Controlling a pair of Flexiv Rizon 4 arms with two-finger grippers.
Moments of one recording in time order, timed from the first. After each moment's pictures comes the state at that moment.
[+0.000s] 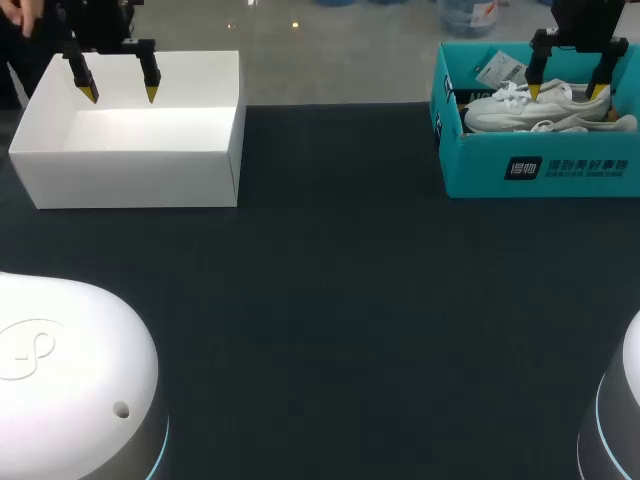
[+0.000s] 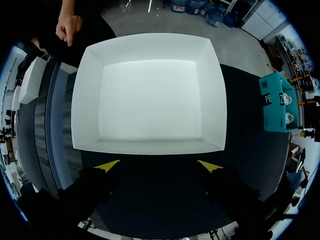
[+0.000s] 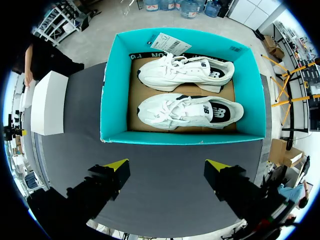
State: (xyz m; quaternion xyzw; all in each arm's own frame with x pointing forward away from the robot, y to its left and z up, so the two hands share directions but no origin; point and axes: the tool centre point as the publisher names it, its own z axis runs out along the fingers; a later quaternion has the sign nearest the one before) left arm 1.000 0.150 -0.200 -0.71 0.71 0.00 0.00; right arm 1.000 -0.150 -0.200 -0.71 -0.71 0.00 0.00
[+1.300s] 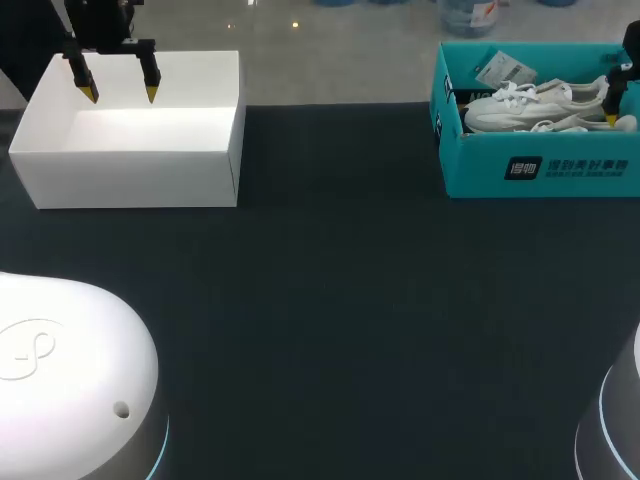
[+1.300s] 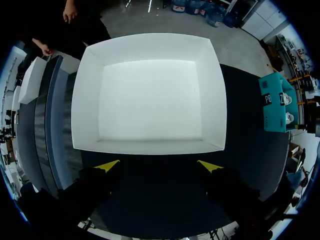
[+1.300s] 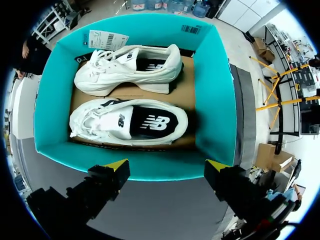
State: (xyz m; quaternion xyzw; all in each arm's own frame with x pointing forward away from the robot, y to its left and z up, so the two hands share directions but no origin) left arm 1.000 0.150 -0.200 -0.71 0.71 0.00 0.00; right arm 1.030 -0.313 -0.276 -0.70 -0.71 0.04 -0.05
